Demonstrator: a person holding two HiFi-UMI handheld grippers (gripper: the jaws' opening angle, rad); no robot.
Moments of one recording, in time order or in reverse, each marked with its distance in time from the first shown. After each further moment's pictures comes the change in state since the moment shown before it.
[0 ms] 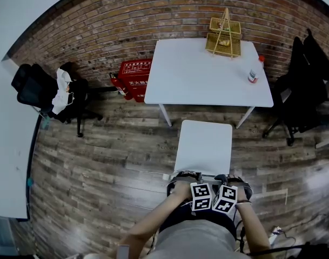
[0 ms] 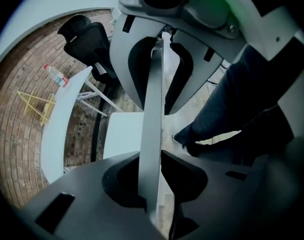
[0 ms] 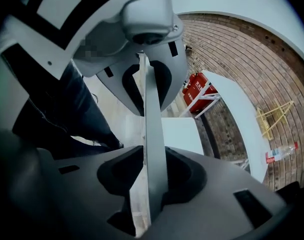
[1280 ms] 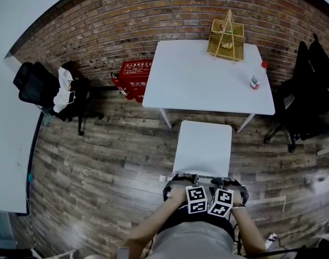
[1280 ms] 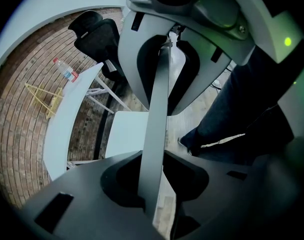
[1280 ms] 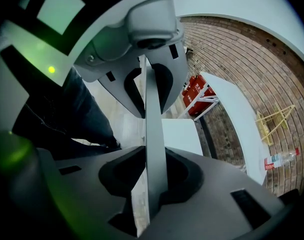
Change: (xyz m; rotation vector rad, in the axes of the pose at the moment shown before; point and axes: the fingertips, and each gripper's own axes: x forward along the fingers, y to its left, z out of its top) left arm 0.007 0.037 0.010 -0.080 0.013 0.053; right arm 0.005 -0.037 -0.012 -0.042 -0.006 -0.012
